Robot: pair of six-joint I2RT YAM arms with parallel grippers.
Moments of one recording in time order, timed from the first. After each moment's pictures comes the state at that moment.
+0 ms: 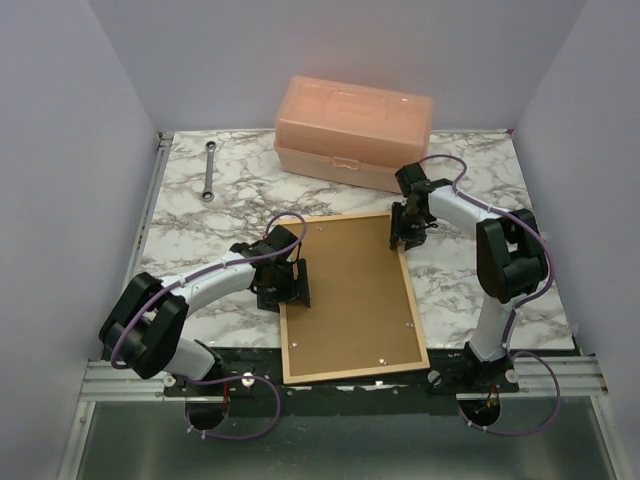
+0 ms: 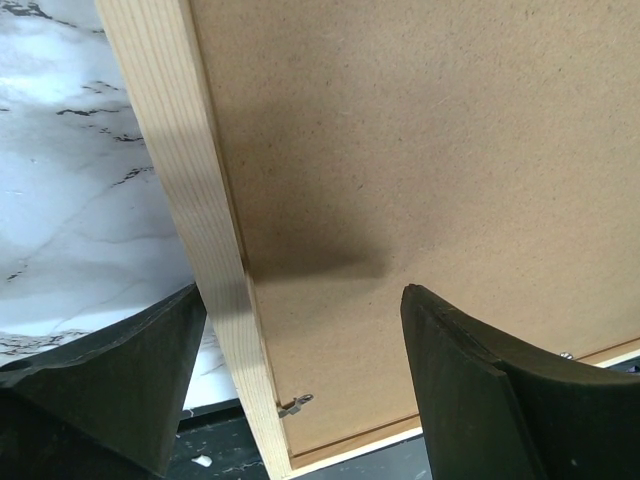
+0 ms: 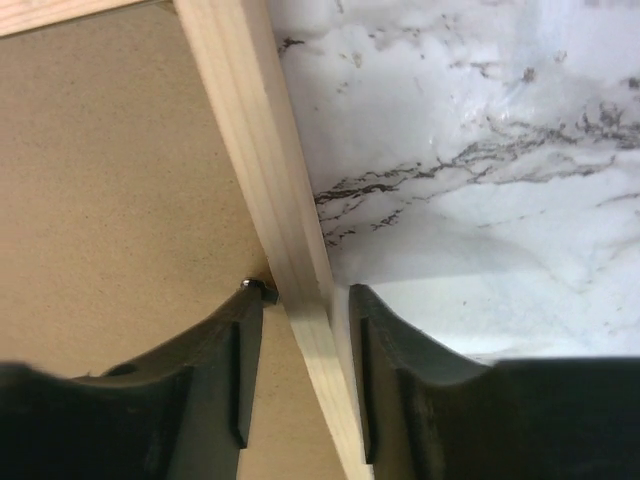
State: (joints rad) left arm -0.64 1.42 0.75 -0.58 0.16 -0.76; right arm 0.32 1.90 1.31 -0.72 0.01 0.41
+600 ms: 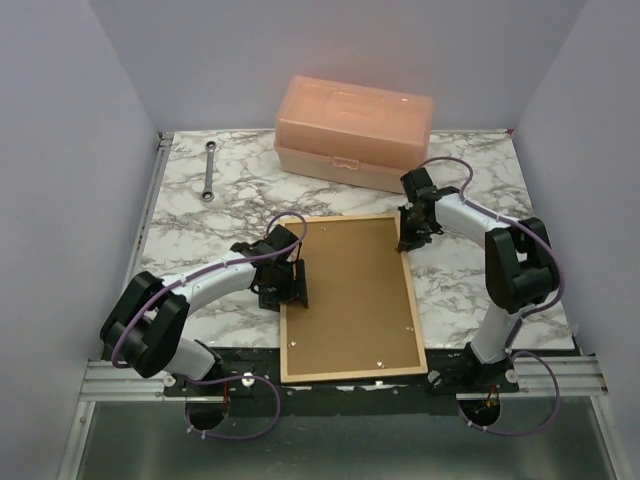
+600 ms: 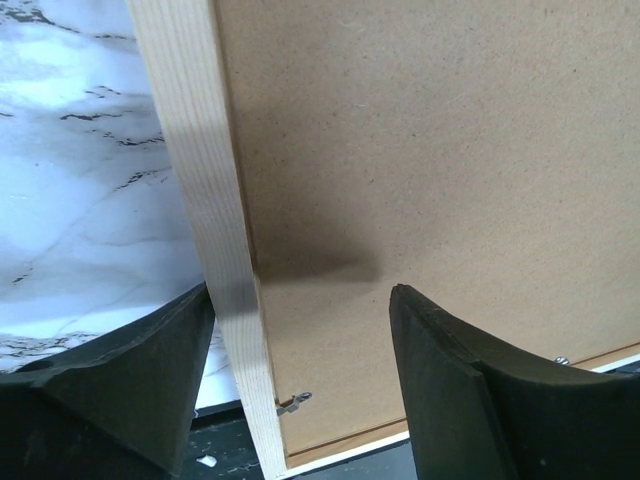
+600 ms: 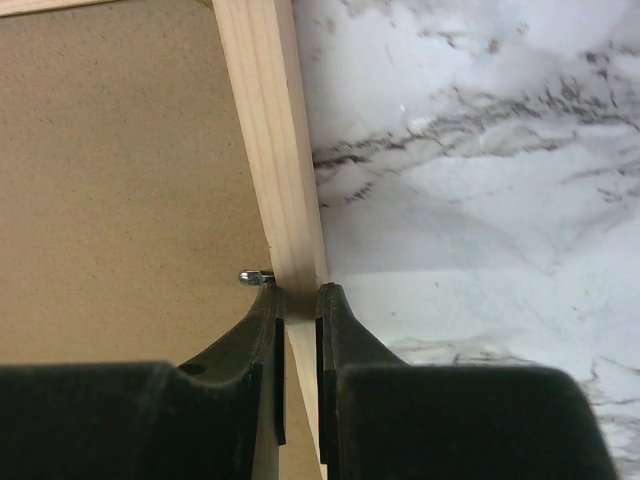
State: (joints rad) left arm -0.64 1.43 0.76 -0.58 0.17 -0.76; right arm 0.32 1.82 1.22 -0.65 0.01 0.38
